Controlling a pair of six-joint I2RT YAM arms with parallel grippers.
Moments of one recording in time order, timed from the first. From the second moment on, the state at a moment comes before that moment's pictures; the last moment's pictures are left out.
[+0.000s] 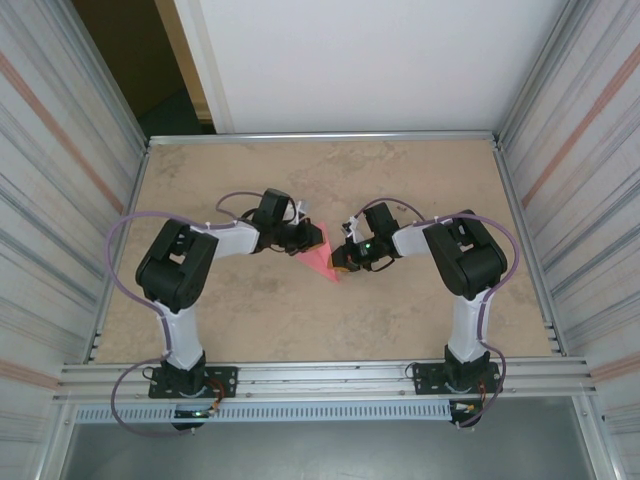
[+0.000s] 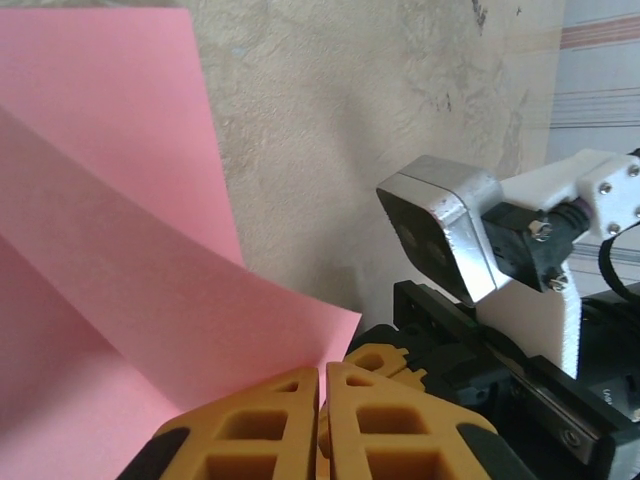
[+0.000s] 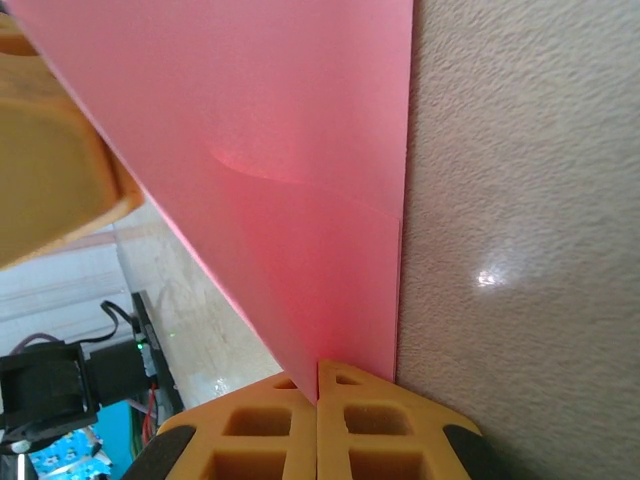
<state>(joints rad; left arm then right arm) -0.49 1.90 1.03 0.05 0.64 -0.79 0.46 1.97 0.95 -0.01 -0.86 0.58</state>
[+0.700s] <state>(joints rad) -0.50 1.96 1.06 0.02 0.63 -0.79 0.46 1.98 0.96 -0.01 -0.88 0.58</state>
